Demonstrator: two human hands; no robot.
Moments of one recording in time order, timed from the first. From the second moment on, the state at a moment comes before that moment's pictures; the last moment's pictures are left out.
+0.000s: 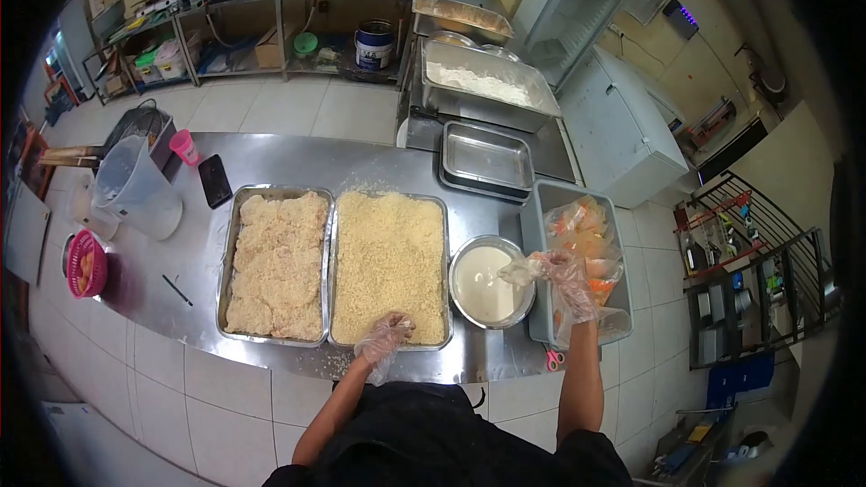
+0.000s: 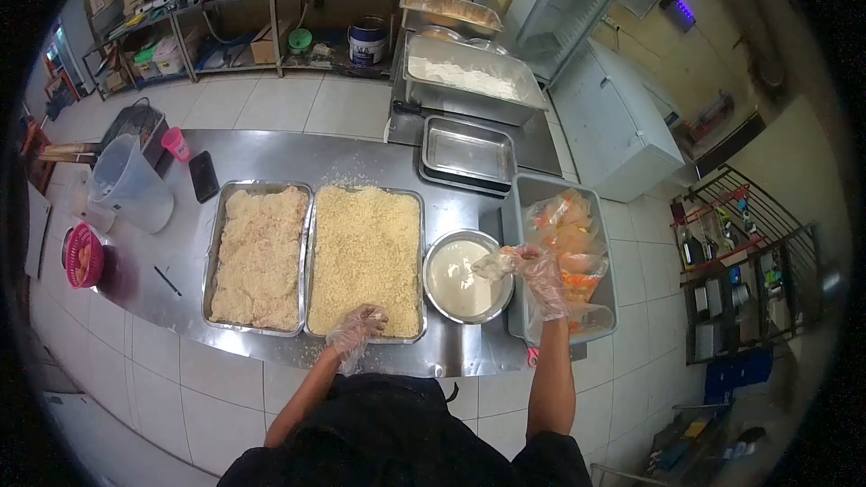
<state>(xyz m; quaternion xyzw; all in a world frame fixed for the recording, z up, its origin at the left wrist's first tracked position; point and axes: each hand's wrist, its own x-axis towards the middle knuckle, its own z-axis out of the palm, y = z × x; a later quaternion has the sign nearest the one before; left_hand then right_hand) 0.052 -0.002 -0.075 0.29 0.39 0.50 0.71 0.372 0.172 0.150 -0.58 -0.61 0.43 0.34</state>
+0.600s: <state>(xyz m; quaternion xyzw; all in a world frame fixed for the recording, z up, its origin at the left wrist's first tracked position) 0.053 -0.008 -0.082 0.25 0.39 0.54 0.70 0.378 0.165 0.107 -0.59 -0.62 0.40 0.32</state>
